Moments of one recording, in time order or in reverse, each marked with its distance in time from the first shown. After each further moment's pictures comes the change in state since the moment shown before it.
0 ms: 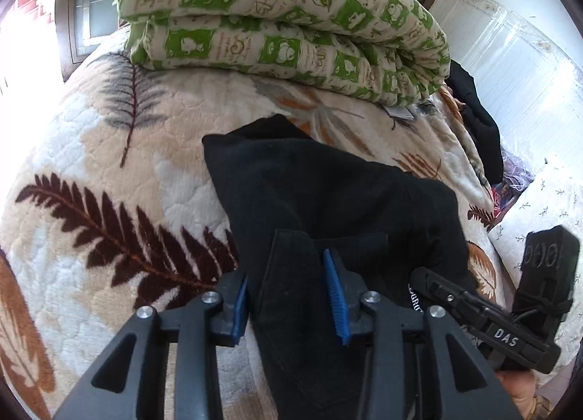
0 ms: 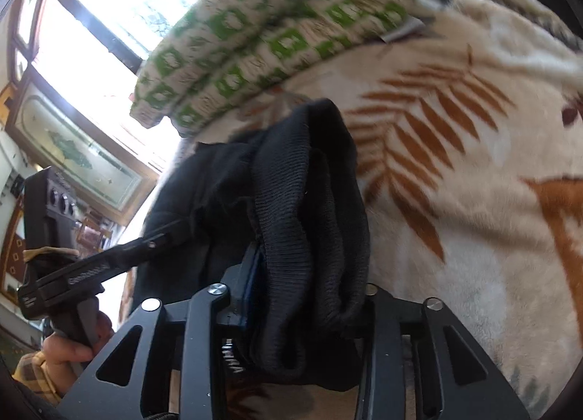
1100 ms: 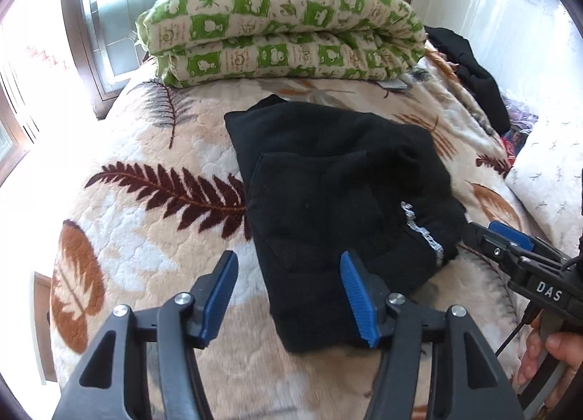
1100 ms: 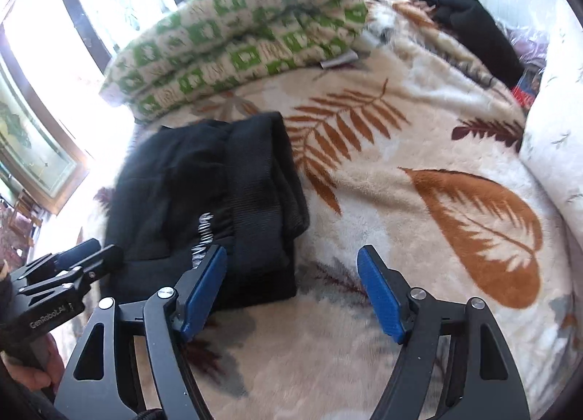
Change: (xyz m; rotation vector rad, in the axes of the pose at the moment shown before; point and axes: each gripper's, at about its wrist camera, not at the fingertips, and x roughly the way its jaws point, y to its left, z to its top) left arm -0.060 -0.040 -0.059 0.140 -0.031 0.209; right arm -0.071 0.030 -0.022 -0.093 -0.041 -0.329
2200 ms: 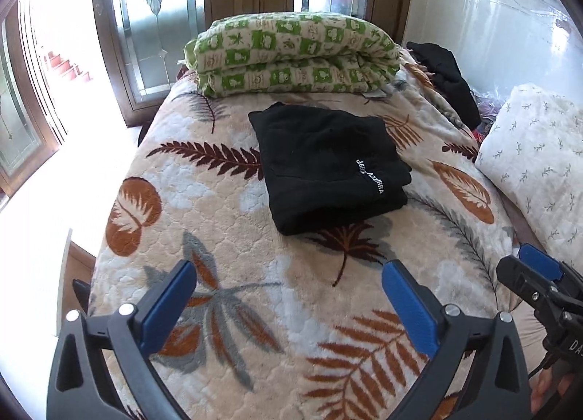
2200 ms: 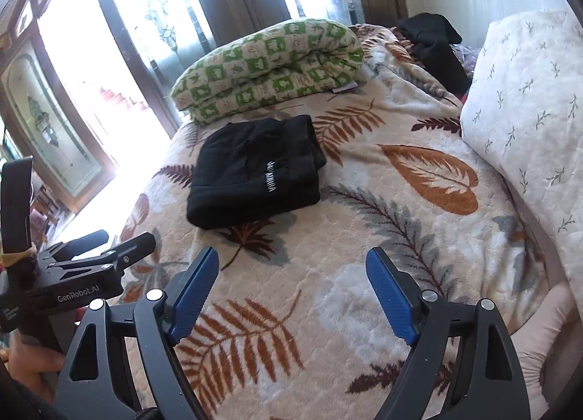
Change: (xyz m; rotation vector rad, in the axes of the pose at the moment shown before) left arm -0.113 -0.031 -0.077 -0.012 -0.087 0.081; right arm -0.134 0.022 -0.089 -0.043 -0.104 0.047
